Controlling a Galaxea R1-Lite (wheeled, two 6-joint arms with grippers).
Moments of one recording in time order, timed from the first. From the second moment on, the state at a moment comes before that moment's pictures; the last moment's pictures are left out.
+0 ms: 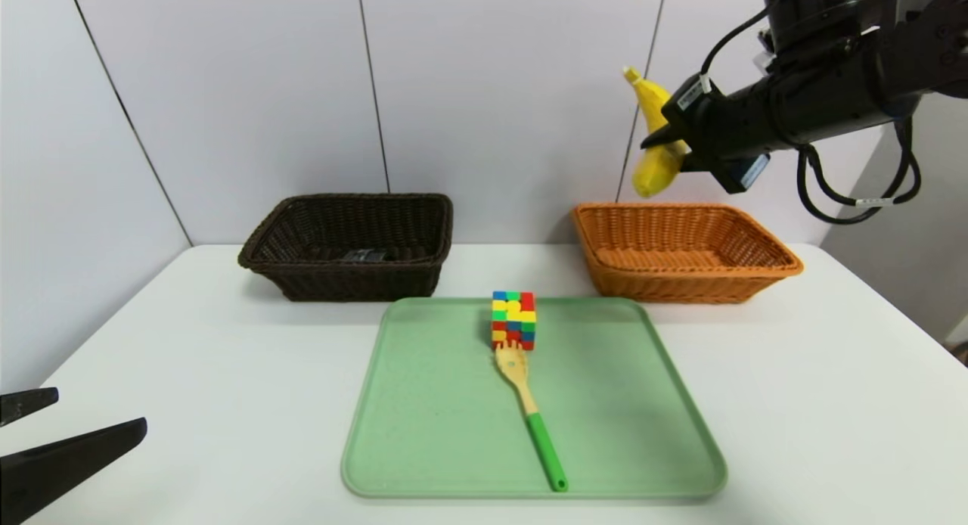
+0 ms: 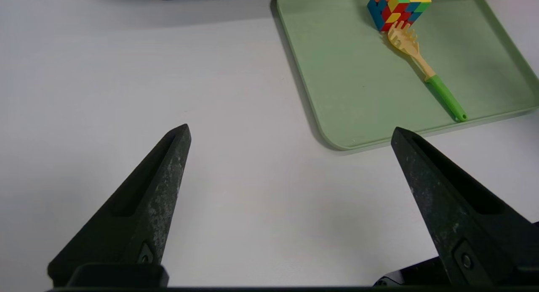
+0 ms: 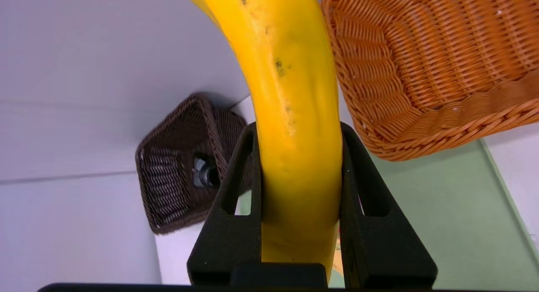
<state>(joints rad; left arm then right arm) -0.34 0.78 -0.77 0.39 -0.01 -0.18 0.34 1.88 -1.95 0.58 -0.04 0.96</state>
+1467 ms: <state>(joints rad) -0.34 0.79 -0.78 0.39 -0.01 -0.18 0.17 2.05 -1.94 0.60 -0.02 1.23</state>
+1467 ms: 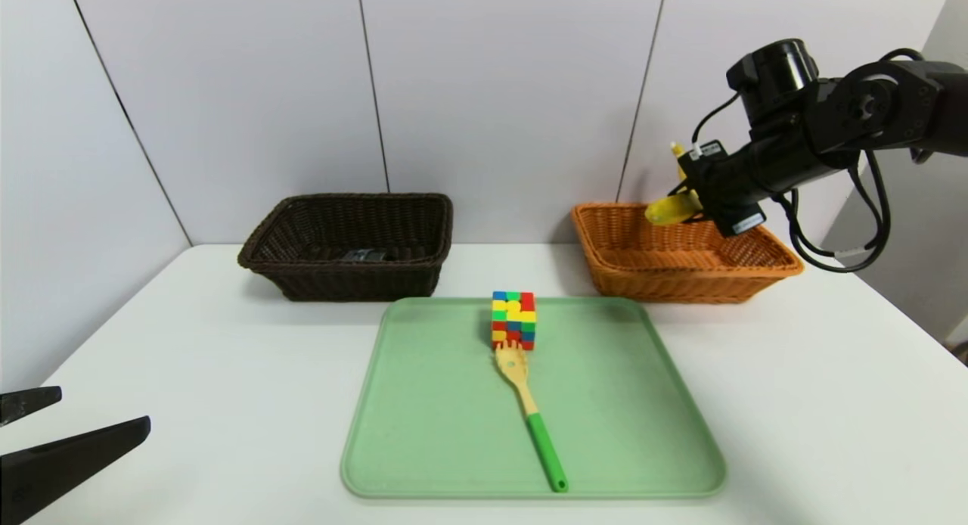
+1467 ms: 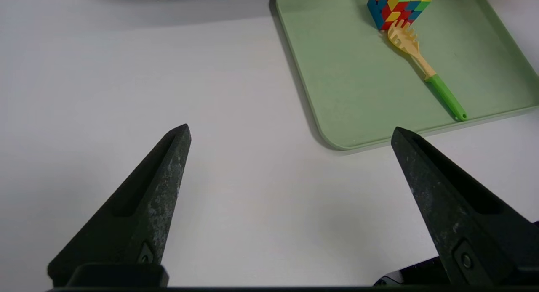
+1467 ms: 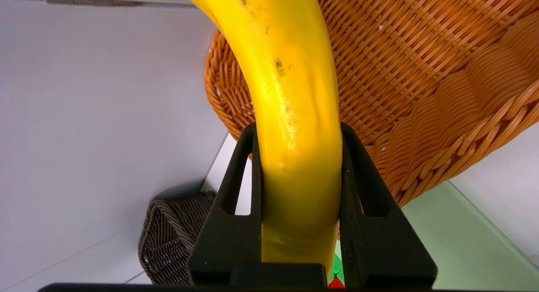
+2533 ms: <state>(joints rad) -0.34 0.82 -0.78 0.35 -0.01 -0.18 0.13 2.12 -1.95 0.60 -0.02 1.27</state>
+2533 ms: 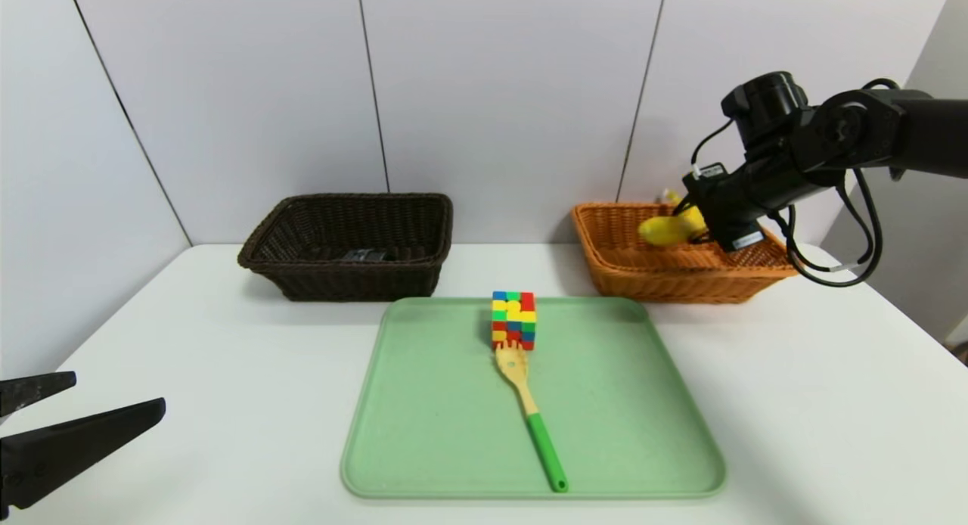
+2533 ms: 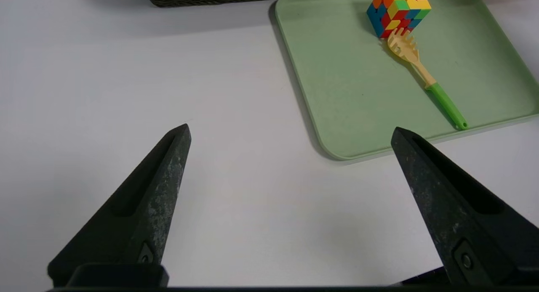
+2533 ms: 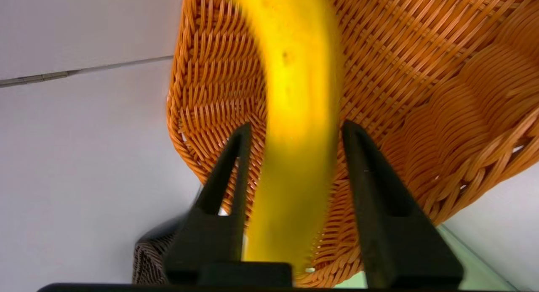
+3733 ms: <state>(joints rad) -0.34 0.92 -0.78 0.13 -0.01 -0.14 0.19 1.92 -1.92 0.62 -0.04 0.76</state>
